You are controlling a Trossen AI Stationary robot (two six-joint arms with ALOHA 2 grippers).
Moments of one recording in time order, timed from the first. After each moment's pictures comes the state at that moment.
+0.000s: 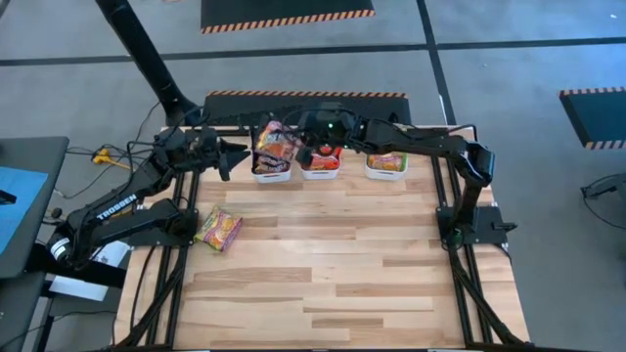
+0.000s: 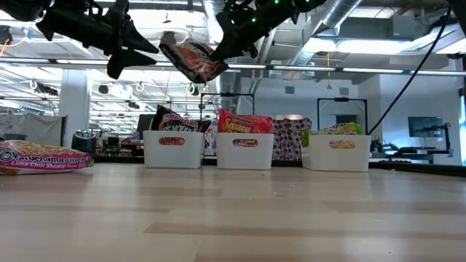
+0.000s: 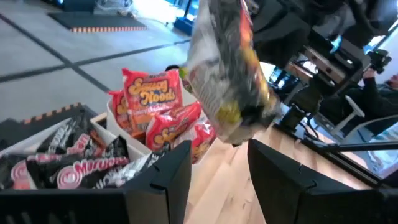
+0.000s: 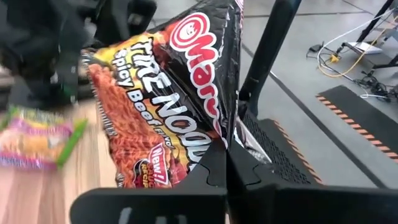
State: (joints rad) left arm 0.79 0.66 0.51 0.04 0.37 -0.36; right arm -0.32 1.82 1.62 -0.18 0.10 -0.08
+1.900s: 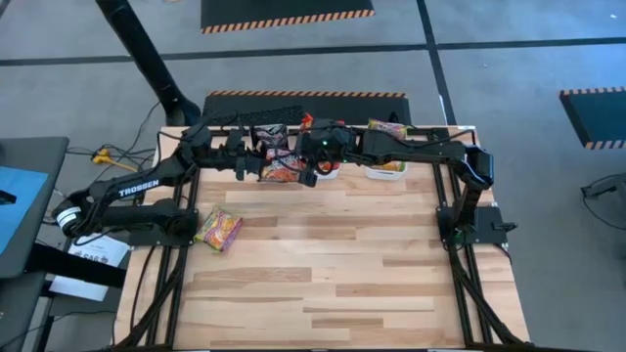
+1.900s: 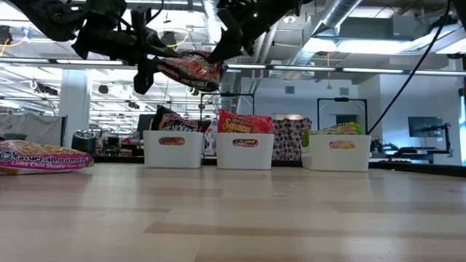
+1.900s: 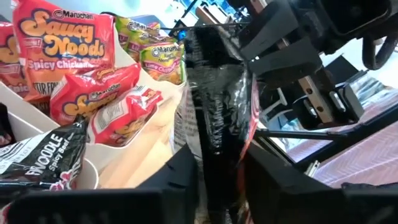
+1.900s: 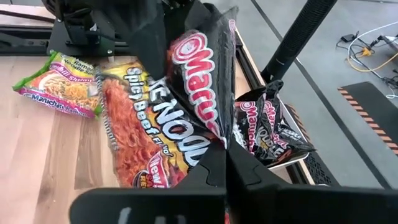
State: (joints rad) left arm 0.69 0.98 0.51 0.36 0.56 -0.63; right arm -0.23 1.82 1.61 -0.32 0.11 -0.15
